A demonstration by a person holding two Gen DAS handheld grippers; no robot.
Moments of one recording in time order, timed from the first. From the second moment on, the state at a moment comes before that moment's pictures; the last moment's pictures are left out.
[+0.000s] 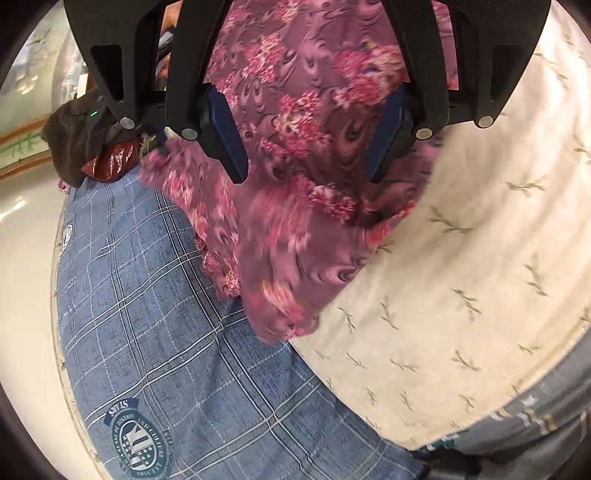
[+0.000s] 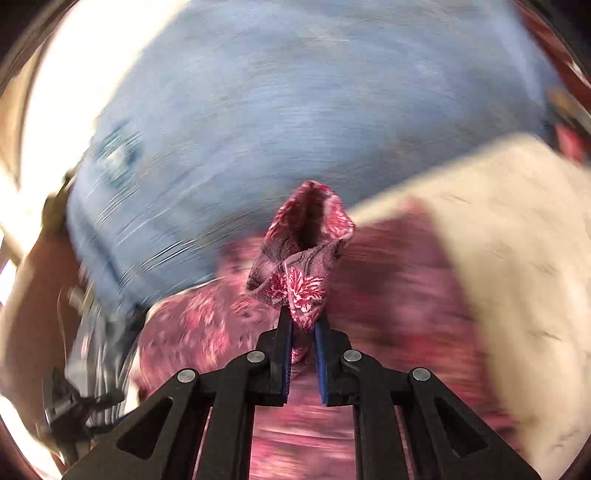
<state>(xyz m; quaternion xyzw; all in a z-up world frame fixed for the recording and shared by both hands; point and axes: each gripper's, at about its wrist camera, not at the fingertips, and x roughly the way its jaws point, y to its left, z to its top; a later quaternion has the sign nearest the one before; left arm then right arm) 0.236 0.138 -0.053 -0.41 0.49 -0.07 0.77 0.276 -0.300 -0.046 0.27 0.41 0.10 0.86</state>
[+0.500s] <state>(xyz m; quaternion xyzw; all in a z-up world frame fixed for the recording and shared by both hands) 0.270 0.132 -0.051 -0.41 0.48 -0.04 0.78 0.279 -0.346 -0.038 0.39 0.35 0.13 0.84</state>
